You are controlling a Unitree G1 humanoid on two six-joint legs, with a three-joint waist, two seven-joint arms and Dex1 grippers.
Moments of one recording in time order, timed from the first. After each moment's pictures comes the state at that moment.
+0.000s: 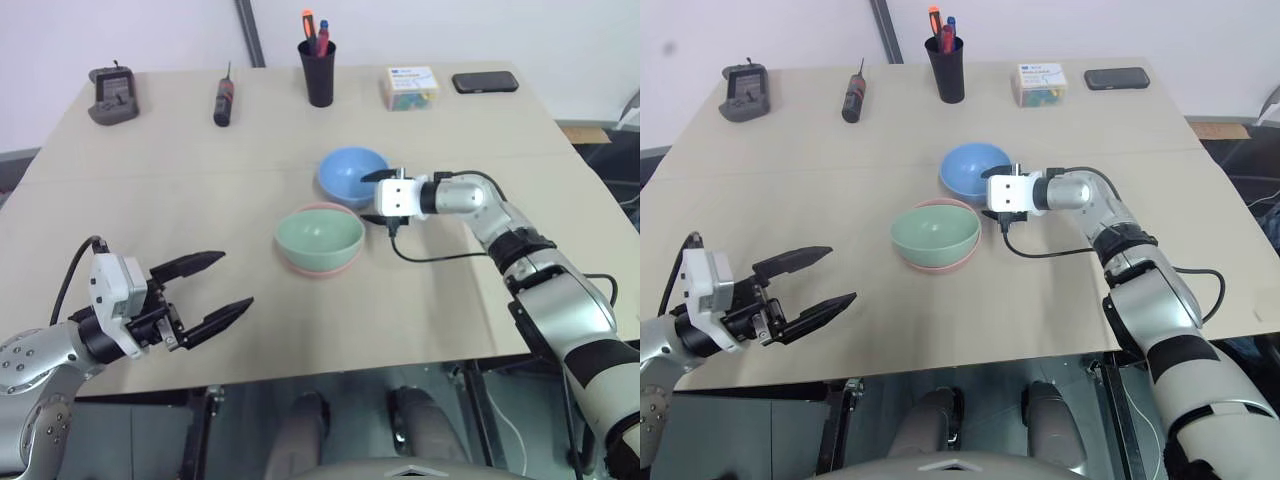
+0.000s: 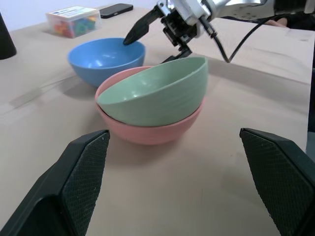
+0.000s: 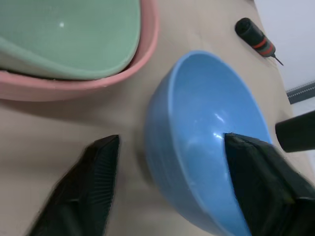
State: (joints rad) left arm 0.30 0.75 0.53 -0.47 -0.69 0.27 -1.04; right arm -1.14 -0.31 0.40 1.15 -0.33 -0.67 0.73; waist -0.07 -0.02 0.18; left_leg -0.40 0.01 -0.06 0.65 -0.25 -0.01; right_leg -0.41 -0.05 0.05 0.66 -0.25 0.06
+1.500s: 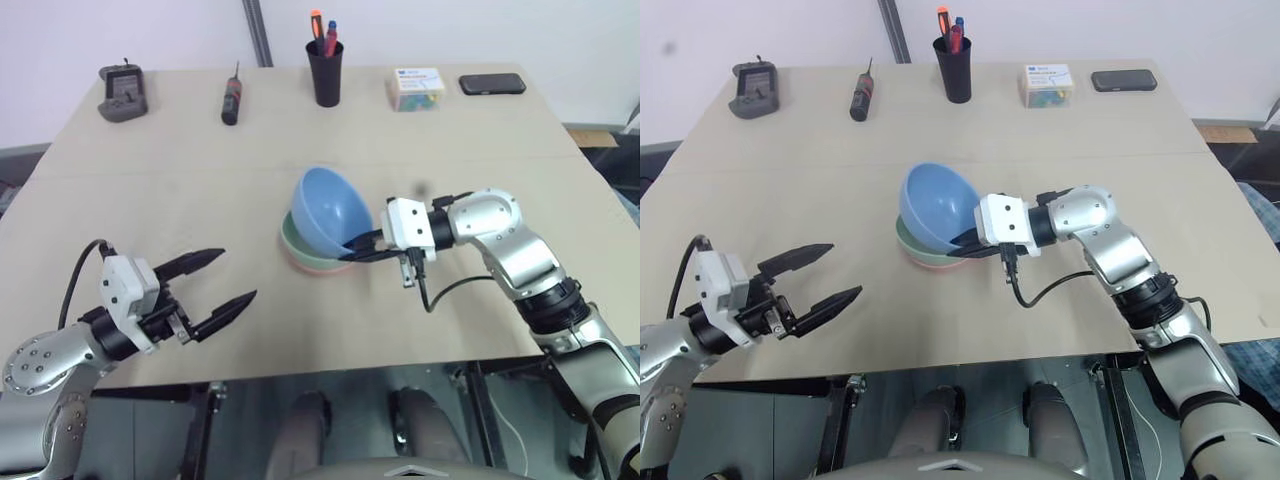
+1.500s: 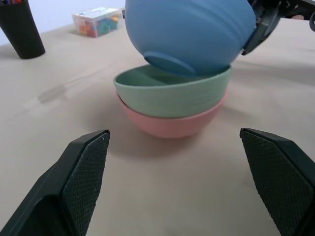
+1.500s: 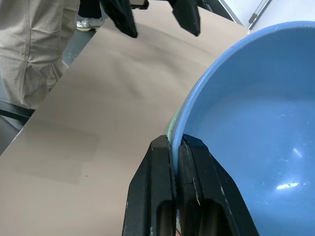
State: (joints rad) left arm 0.28 0.71 0.47 -0.42 -0.61 0.20 -1.00; right arm -0.76 -0.46 0.39 0.00 0.19 0.10 1.24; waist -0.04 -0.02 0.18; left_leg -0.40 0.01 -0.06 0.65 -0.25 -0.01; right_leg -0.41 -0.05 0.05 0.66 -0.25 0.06
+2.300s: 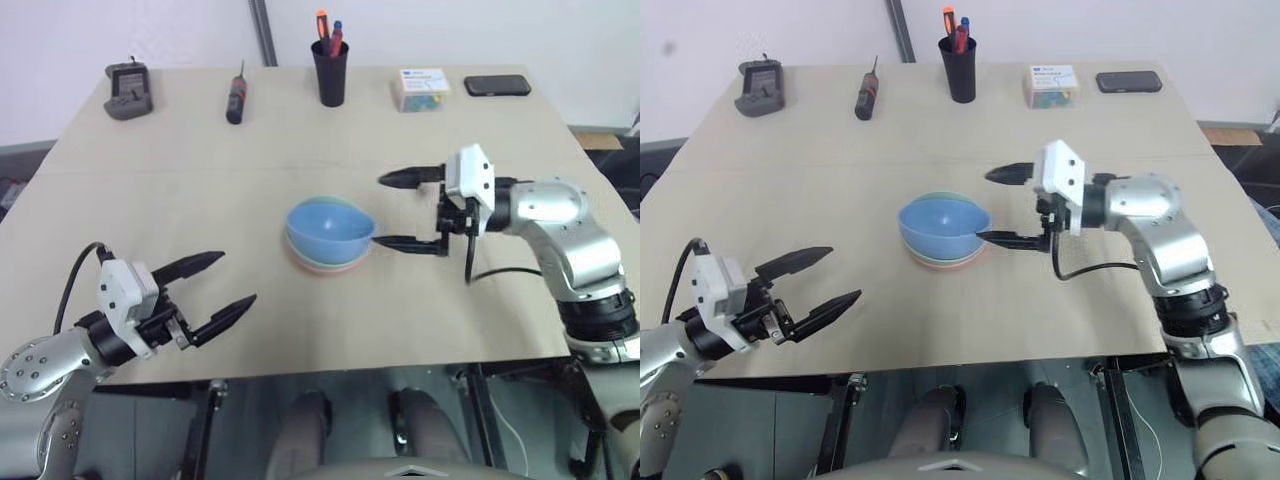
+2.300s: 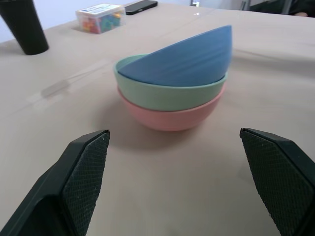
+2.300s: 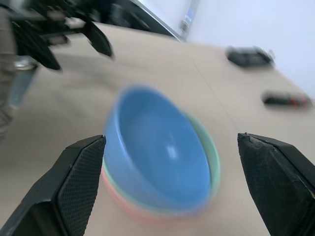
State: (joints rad) left arm 0.28 0.72 0.48 -0.45 -0.63 0.21 -0.99; right arm -0.59 -0.60 0.08 -0.20 0.37 0.39 1.11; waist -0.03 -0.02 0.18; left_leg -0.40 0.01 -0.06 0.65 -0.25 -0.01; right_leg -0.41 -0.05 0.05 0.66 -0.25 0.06
